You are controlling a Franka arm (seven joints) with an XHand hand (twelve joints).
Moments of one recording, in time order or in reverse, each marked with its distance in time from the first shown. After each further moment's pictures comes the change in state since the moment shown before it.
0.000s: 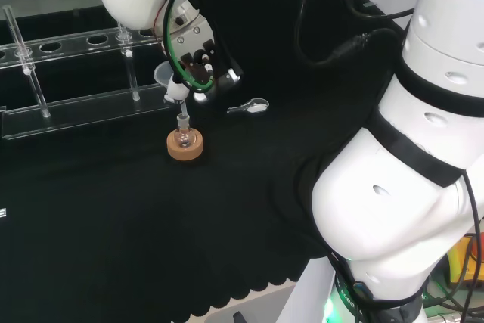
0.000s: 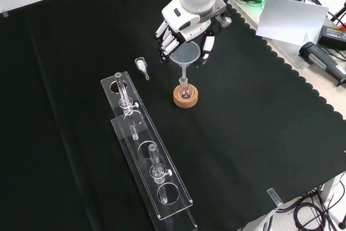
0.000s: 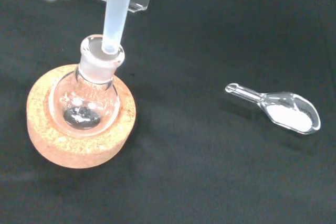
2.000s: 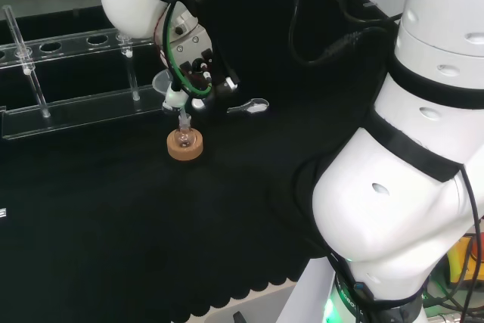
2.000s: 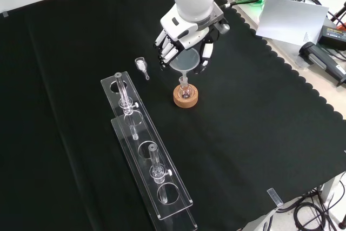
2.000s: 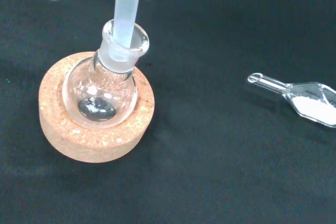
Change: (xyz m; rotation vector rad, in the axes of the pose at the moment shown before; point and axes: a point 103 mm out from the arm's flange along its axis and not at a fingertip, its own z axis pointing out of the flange) arm 0.011 0.010 0.016 0.011 0.018 -0.022
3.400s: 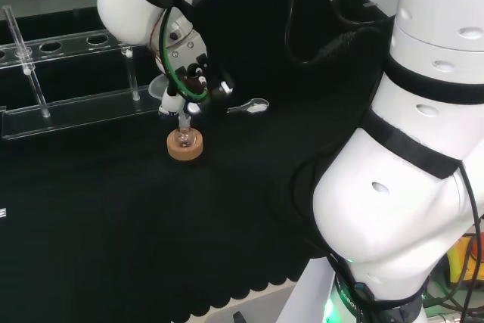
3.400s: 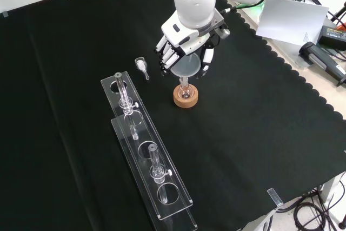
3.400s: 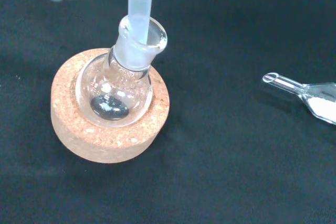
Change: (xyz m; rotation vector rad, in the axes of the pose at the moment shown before) arm 0.011 0.006 0.005 -0.001 -0.006 -0.011
